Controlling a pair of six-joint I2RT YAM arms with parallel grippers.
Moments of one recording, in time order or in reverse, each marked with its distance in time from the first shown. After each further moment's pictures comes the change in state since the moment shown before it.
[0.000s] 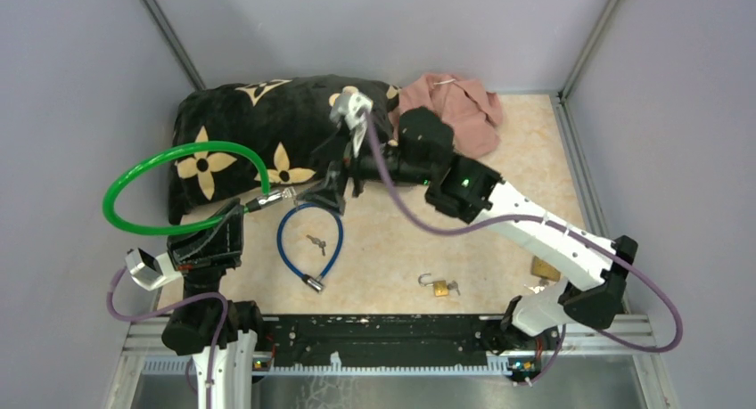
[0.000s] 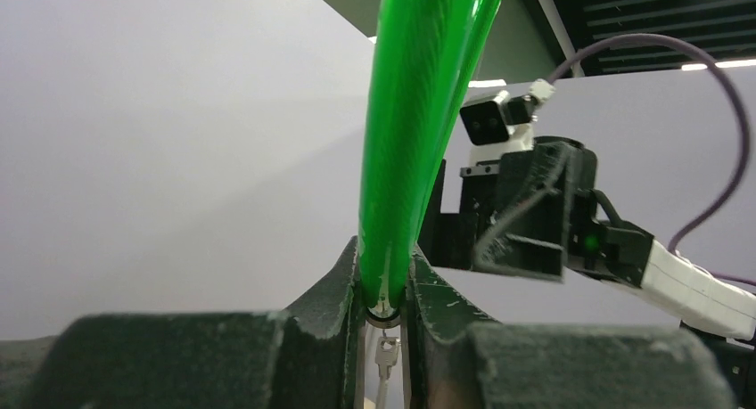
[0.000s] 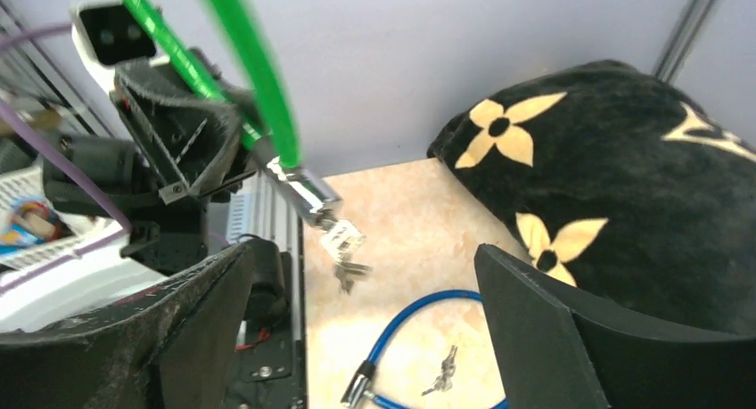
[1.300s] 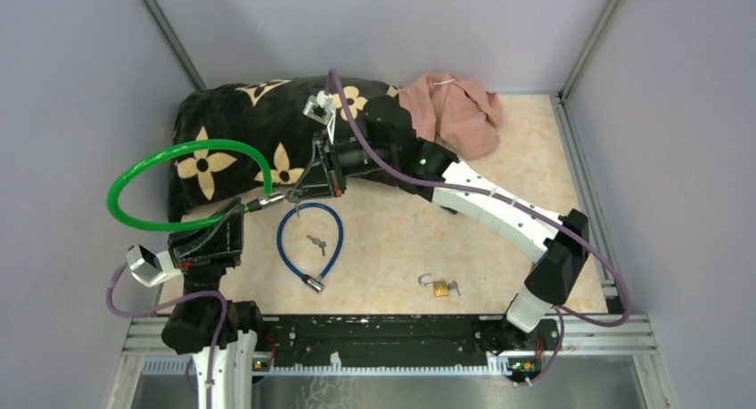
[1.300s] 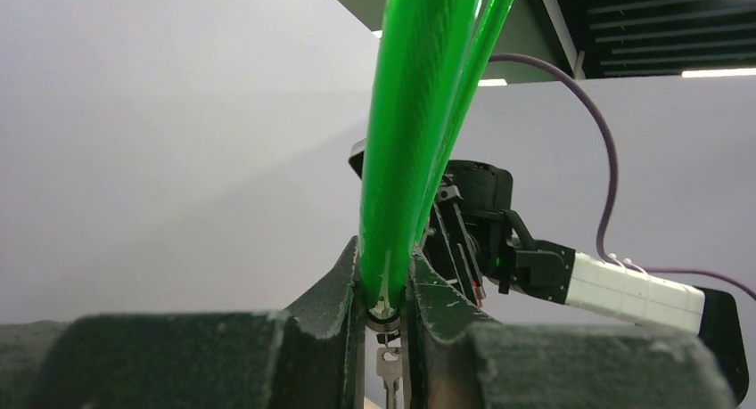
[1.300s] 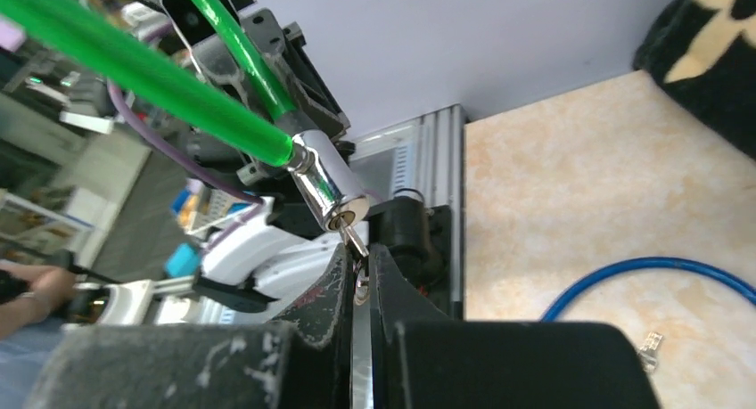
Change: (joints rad) left arm 0.000 0.000 0.000 -0.010 0.014 -0.013; right arm -0.145 0.247 0.131 0.016 -0.509 0.460
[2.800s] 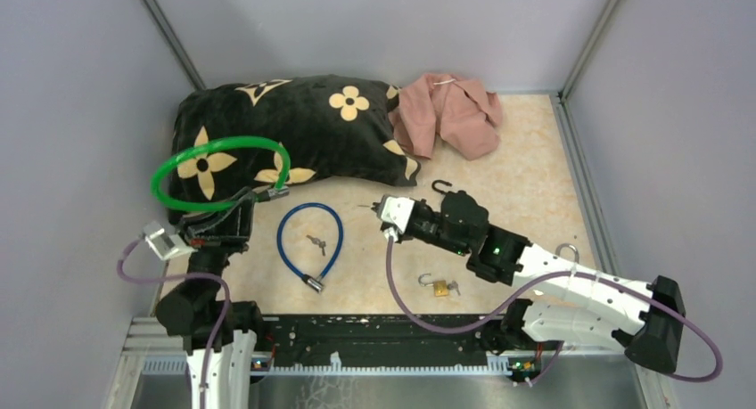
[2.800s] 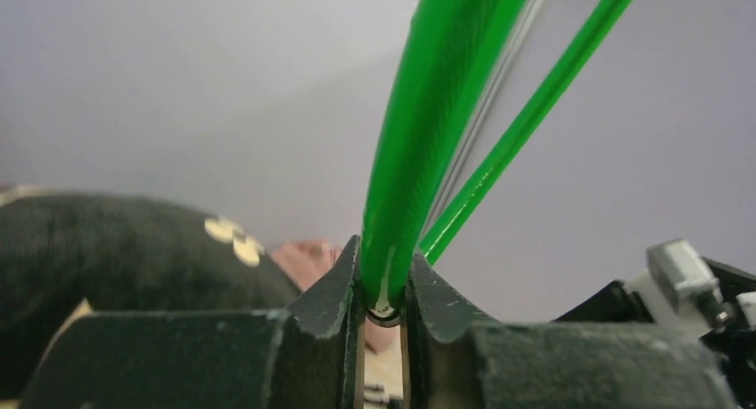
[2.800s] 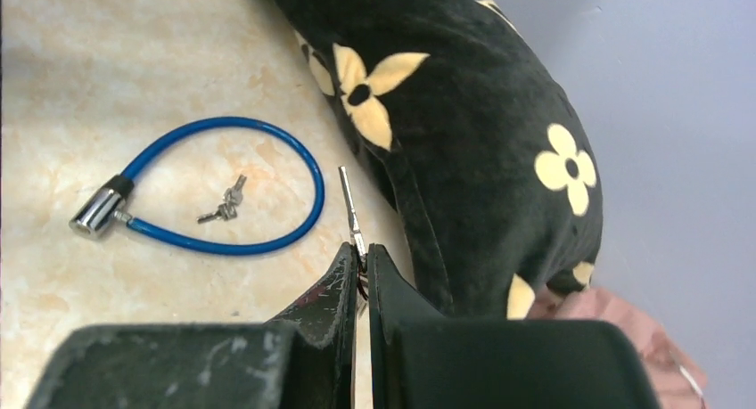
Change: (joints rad) left arm -0.026 0.017 0.066 -0.318 0.010 0.185; right arm 0.111 -0.665 -0.899 0.238 0.774 -1.063
